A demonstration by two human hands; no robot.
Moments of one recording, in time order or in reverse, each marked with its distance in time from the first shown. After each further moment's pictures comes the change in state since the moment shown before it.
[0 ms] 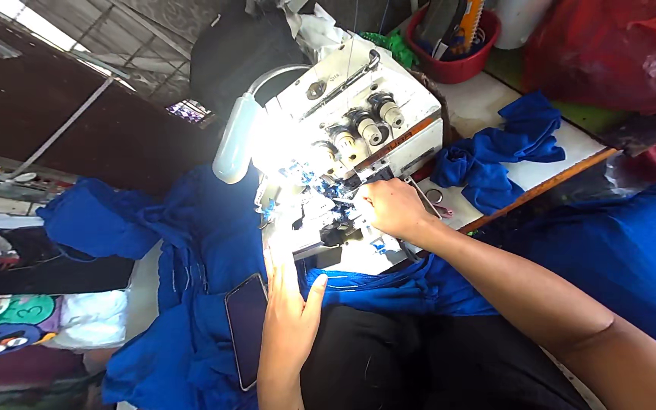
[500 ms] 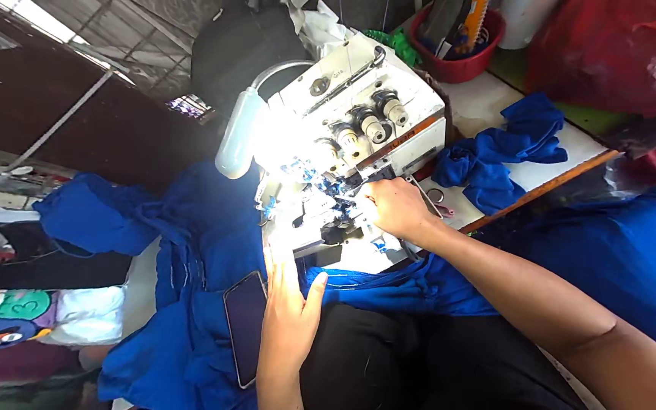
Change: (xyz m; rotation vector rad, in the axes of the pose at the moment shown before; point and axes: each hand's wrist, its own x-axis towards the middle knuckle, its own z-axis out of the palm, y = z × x) left_hand -0.001 0.000 0.000 -0.005 0.000 0.004; right_hand -0.004 0.000 -0.001 0.012 0.016 -0.001
